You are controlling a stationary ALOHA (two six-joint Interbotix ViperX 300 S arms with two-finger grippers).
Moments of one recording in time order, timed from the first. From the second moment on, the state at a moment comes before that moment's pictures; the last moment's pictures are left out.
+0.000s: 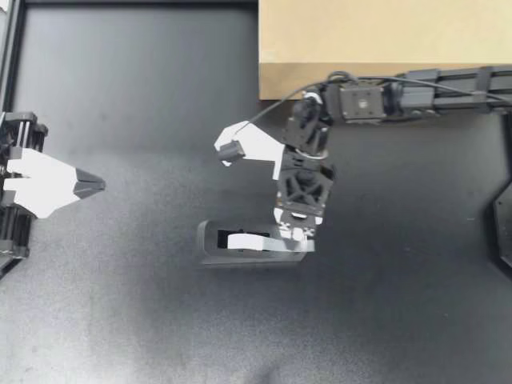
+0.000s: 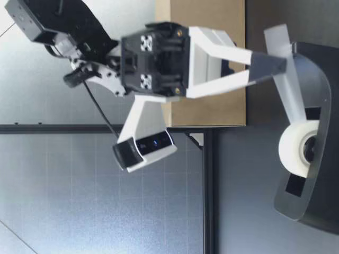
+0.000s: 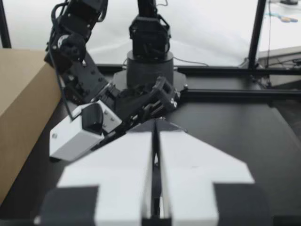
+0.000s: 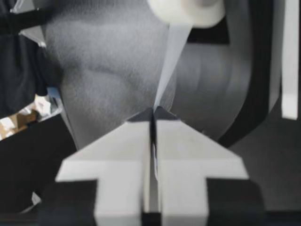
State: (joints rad) left arm -0.01 -0.90 1.27 0.00 -0.40 -0.01; right arm -0.31 0.33 0.30 0.83 1.20 -0.50
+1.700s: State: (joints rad) left arm -0.01 -0.70 1.22 -0.02 -0.44 -0.02; right arm -0.29 0.00 0.47 0.60 0.94 -0.40
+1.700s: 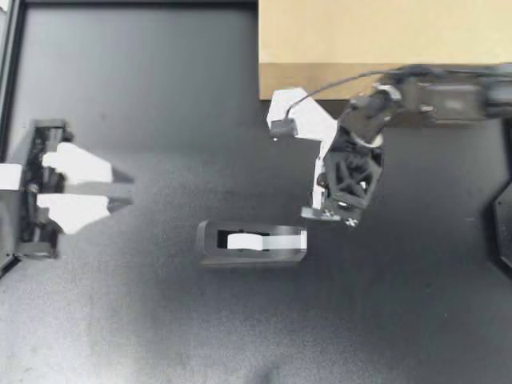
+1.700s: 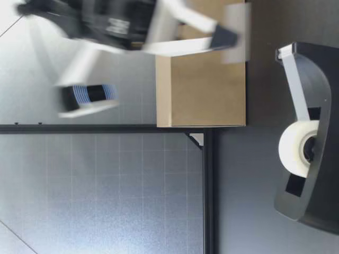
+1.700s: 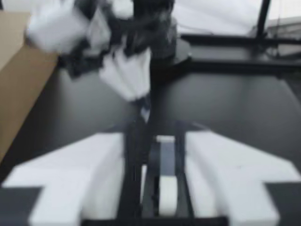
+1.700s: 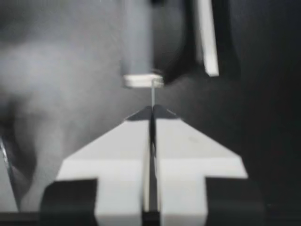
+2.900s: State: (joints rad) left arm -0.01 -0.12 0.95 -0.04 -0.79 0.00; right arm -0.05 0.04 0.08 0.04 1.04 0.01
